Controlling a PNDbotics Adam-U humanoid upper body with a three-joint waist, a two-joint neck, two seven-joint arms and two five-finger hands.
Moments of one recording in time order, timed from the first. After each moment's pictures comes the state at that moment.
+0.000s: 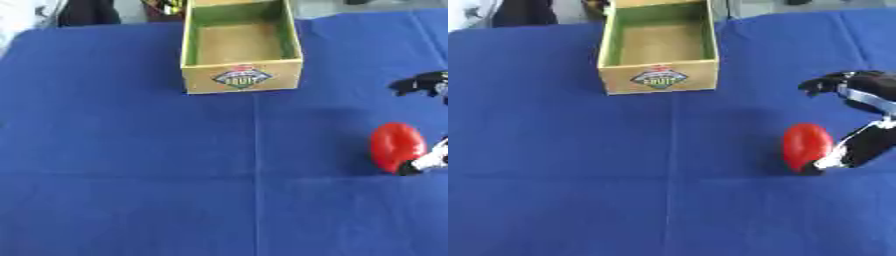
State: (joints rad) left arm -0.10 0.12 0.36 -1.98 0.18 -0.43 -0.15; right arm -0.42 -0.79 0.09 -1.85 0.67 0.05 0.73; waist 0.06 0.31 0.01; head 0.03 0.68
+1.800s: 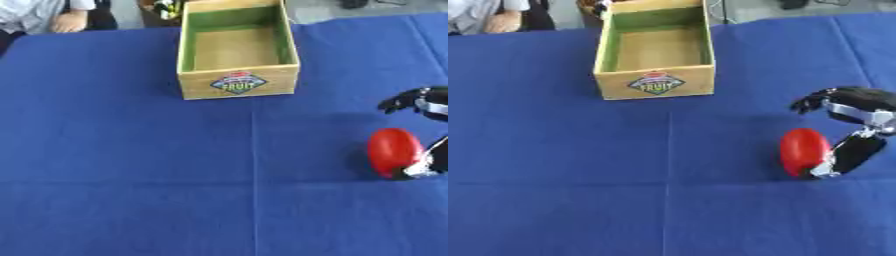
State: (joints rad) left arm -0.10 0.11 0.36 -1.98 0.17 -0.42 -0.16; right arm -0.47 -0.79 0.15 -1.73 0.70 0.02 0.76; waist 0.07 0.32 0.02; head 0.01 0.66
